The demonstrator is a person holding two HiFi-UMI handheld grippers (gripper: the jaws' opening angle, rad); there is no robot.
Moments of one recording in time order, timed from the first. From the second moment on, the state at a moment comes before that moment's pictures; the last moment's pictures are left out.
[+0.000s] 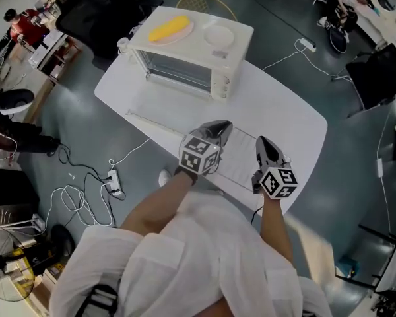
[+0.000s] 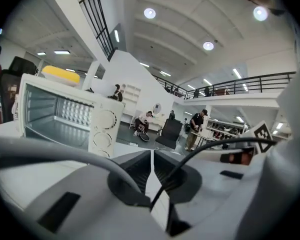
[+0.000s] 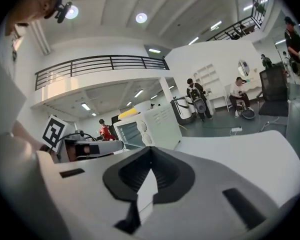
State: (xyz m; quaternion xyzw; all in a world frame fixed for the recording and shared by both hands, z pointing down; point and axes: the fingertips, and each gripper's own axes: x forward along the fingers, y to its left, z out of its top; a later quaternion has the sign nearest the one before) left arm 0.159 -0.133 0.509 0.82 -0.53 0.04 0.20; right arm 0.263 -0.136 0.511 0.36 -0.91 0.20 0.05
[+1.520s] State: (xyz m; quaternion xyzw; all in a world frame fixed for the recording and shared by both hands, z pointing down) left arm -0.196 -0.180 0.467 0.77 -0.62 0.03 0.13; right arm -0.038 -0.192 0.505 0.31 -0.92 0.00 0.25
